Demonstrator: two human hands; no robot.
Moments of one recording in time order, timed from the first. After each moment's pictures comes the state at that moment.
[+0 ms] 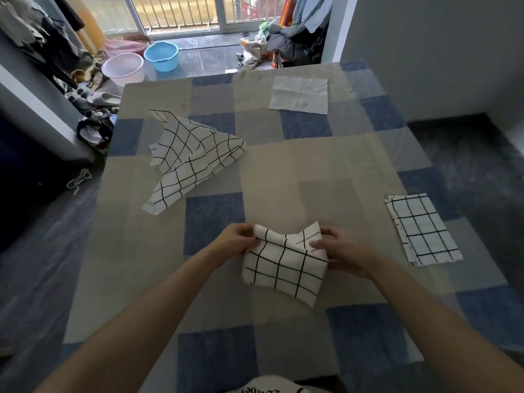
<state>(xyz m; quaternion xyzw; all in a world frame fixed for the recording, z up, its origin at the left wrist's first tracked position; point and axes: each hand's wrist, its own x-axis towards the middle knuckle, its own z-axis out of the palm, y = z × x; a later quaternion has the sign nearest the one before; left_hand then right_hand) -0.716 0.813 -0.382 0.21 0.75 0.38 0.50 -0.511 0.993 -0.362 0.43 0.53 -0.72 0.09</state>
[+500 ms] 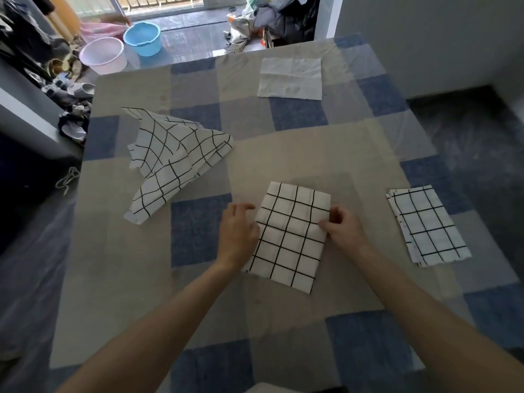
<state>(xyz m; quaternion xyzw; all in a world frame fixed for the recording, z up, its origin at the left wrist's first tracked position) -0.698 0.861 -0.400 0.33 0.87 0.35 0.15 -0.538 1.033 -0.408 0.48 0.64 -0.59 -0.13</state>
